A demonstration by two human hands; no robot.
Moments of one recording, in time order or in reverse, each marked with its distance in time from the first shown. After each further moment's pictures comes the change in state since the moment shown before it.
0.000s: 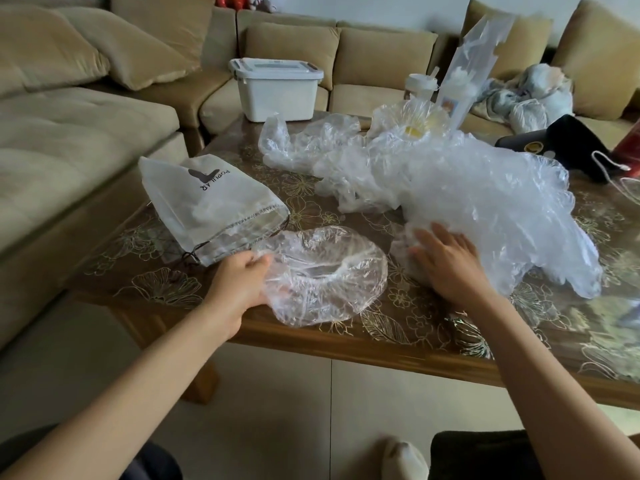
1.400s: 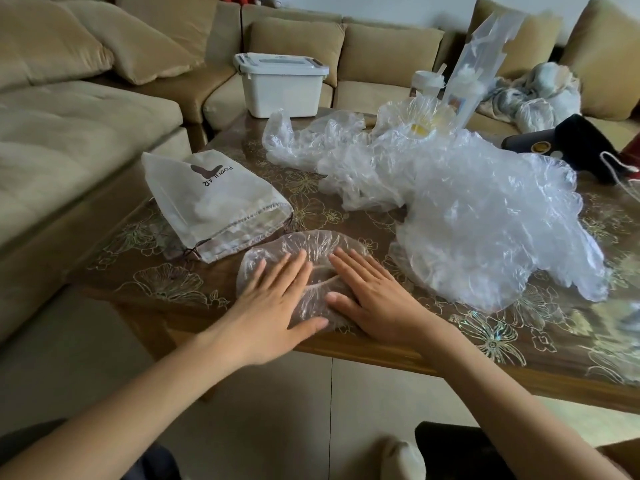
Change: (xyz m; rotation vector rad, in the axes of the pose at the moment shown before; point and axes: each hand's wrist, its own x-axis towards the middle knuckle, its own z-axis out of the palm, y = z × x) left_hand 0.000 -0.034 0.004 1.345 -0.386 0.606; right_hand -0.031 -0.086 0.021 0.092 -0.307 -0.445
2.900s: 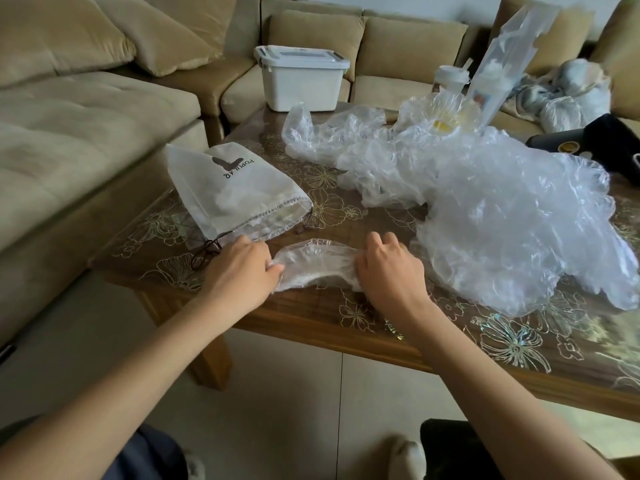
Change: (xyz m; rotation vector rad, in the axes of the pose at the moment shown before) left_hand -0.002 -0.031 -0.026 -0.223 0.365 -0.411; right_hand 0.029 -0.033 -0.016 -0.146 0.331 0.385
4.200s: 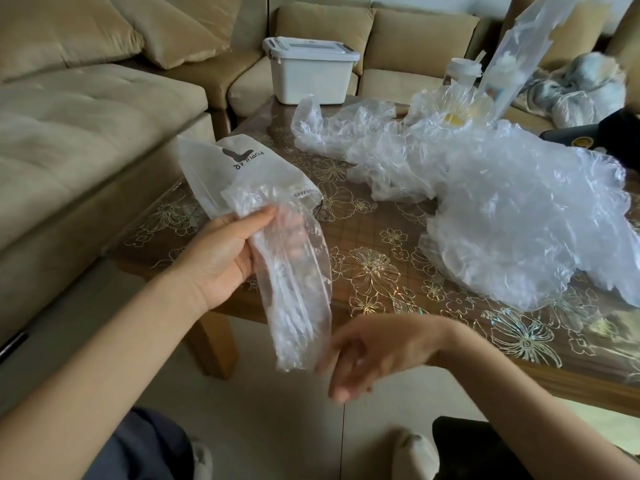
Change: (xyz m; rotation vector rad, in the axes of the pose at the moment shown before) left_hand -0.011 -0.007 -0.040 -1.623 -0.209 -0.407; right_hand -0.043 -0.005 -0.018 0.710 -1.195 -0.356
